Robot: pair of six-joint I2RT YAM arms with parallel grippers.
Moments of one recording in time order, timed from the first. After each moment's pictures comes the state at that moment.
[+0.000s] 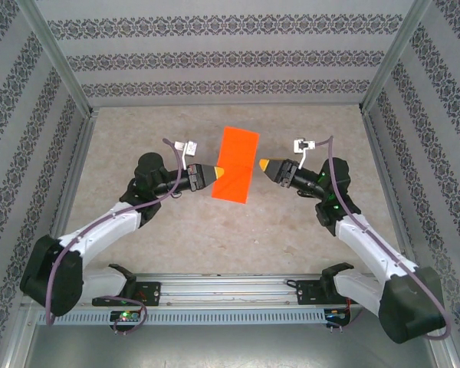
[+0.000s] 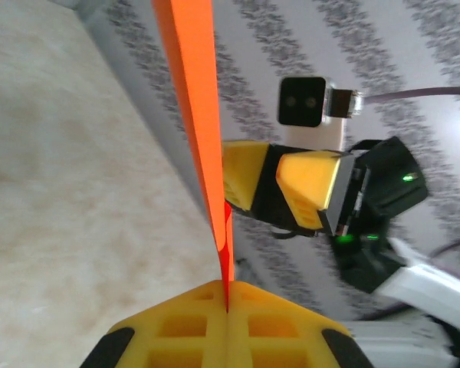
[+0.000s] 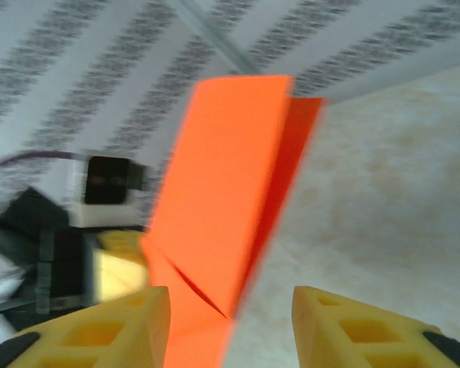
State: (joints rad) left arm -0.46 1.21 0.73 0.37 0.73 -0.84; right arm 0.27 1.02 0.58 0.36 -0.71 0.78
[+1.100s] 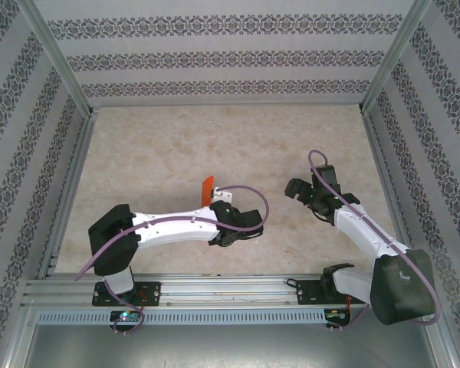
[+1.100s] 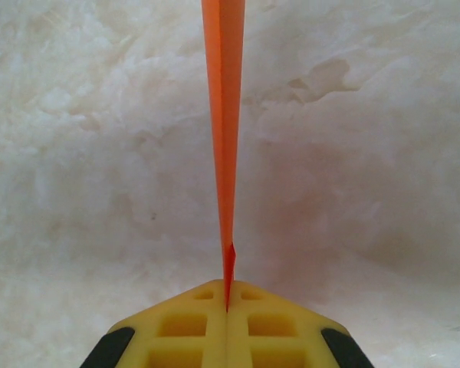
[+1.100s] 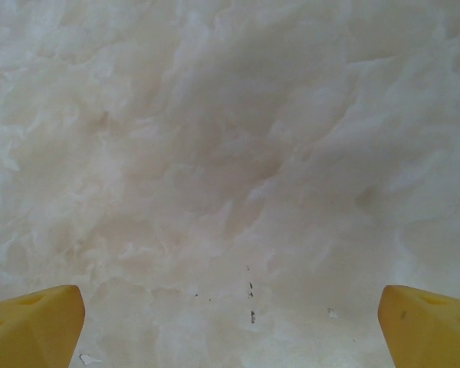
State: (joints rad) left arm -1.16 1.76 1.30 -1.15 -0.73 -1.08; right arm 0.17 1.16 0.61 -0.38 0.01 0.63
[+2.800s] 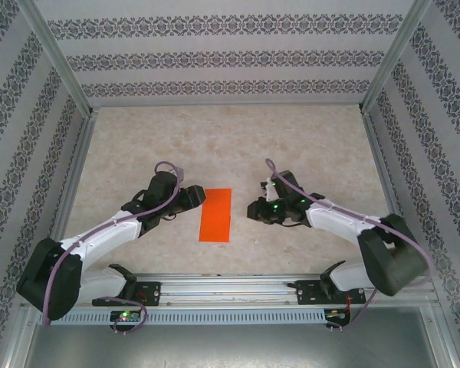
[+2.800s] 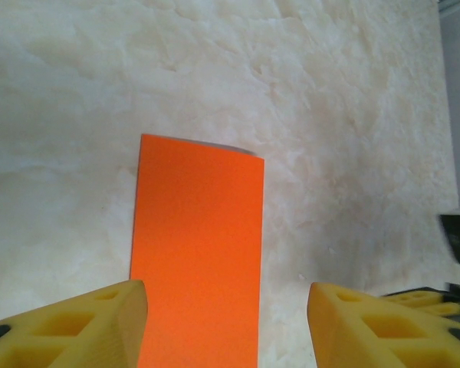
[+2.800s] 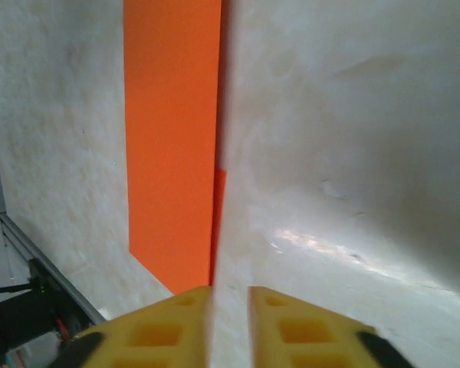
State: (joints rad) left arm -0.48 1.20 0.58 -0.06 0.19 -0.81; right arm 0.55 1.42 0.64 -0.18 -0.52 0.76
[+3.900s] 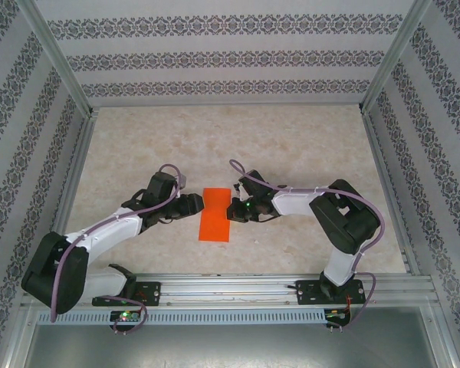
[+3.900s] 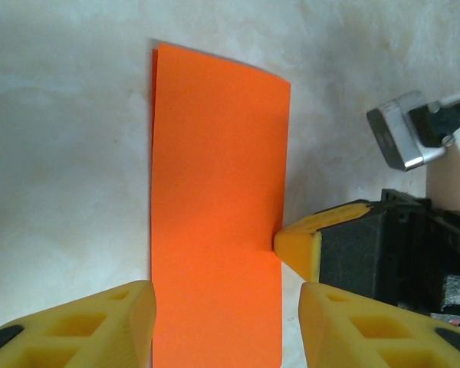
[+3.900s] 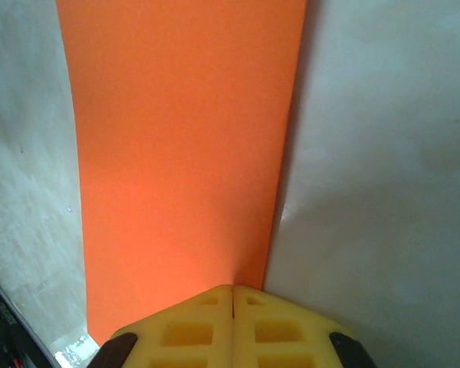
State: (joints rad) left arm -0.44 1.27 0.59 -0.16 0.35 -0.72; right arm 0.67 1.78 0.85 -0.11 -0.48 0.76
